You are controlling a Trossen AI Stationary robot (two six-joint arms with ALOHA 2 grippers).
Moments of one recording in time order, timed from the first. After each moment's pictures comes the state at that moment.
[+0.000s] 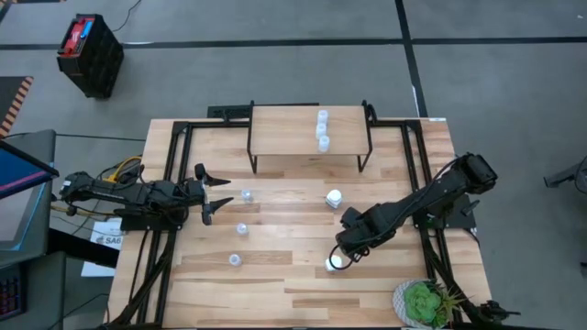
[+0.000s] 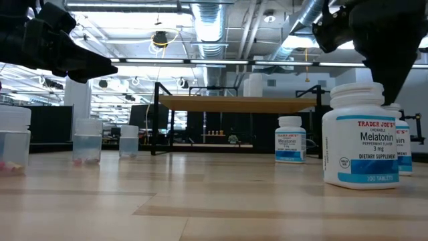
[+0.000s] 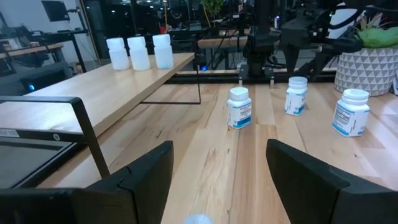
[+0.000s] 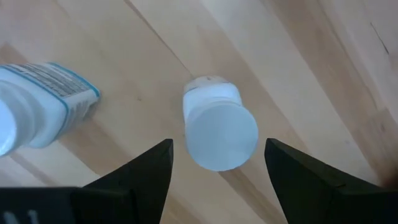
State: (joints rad) left arm -0.16 0.17 0.04 0.04 -0.38 0.03; right arm 0.42 1.63 1.19 -1.14 0.10 1.12
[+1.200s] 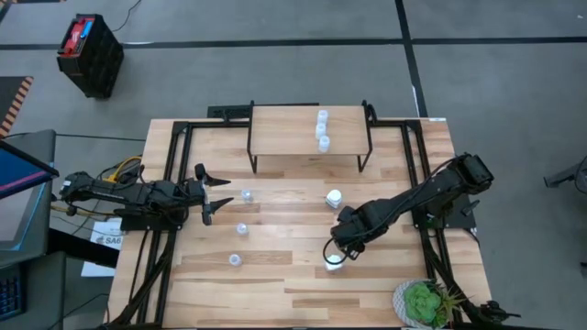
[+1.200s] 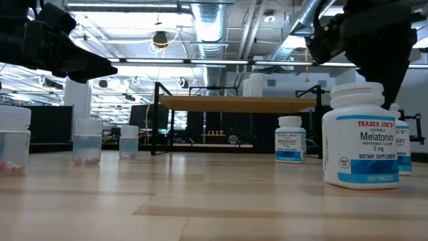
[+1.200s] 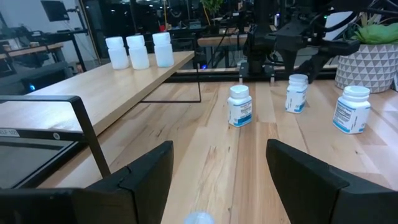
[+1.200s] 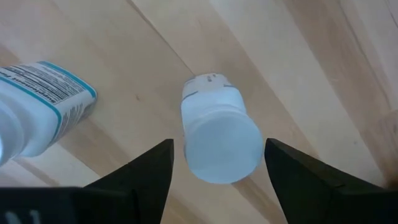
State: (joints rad) left arm -0.16 0.17 0.04 0.03 -0.38 0.04; right arm 0.37 1.66 1.19 -1.13 0.03 1.06
